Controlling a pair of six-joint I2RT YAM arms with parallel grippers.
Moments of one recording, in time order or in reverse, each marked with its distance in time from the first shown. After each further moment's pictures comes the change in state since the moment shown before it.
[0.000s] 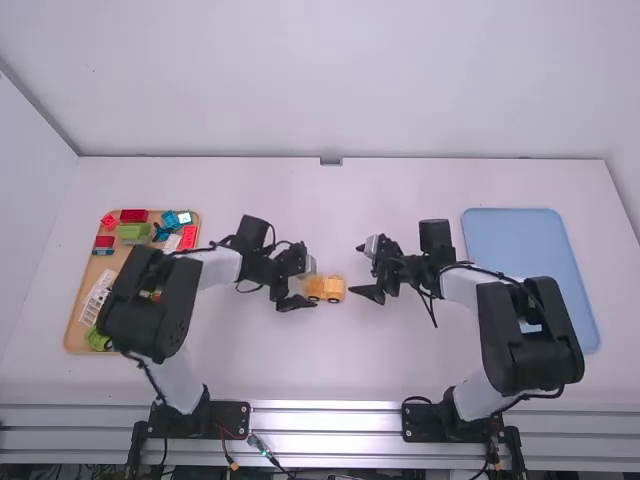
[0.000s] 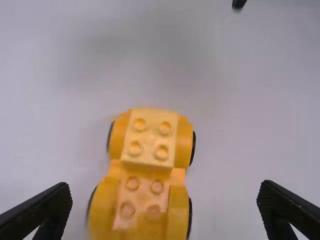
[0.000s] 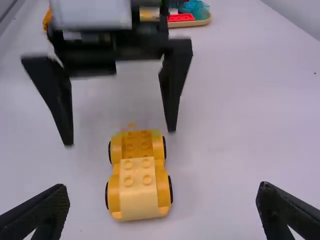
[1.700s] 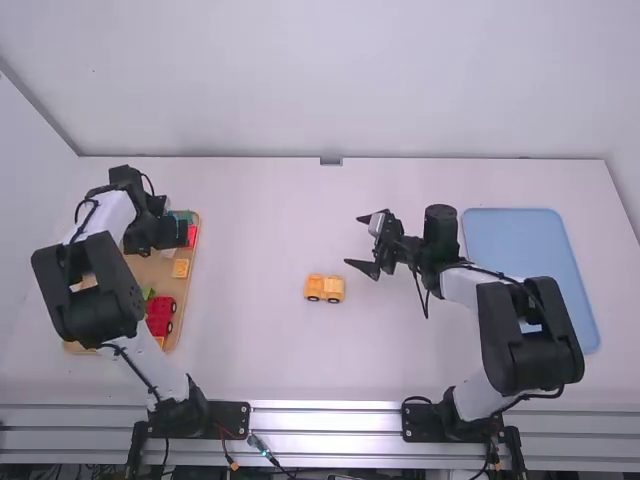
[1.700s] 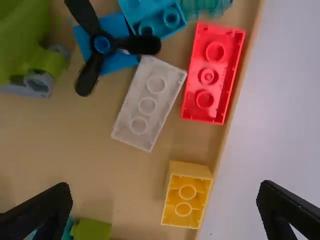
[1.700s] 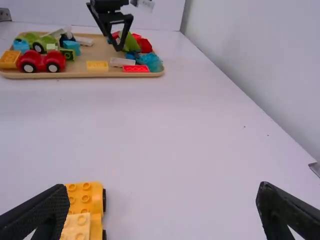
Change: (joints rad) left arm 0.603 0.141 0.566 -0.649 -0.865 -0.838; right arm -0.001 0.000 0.000 0.431 0.000 0.263
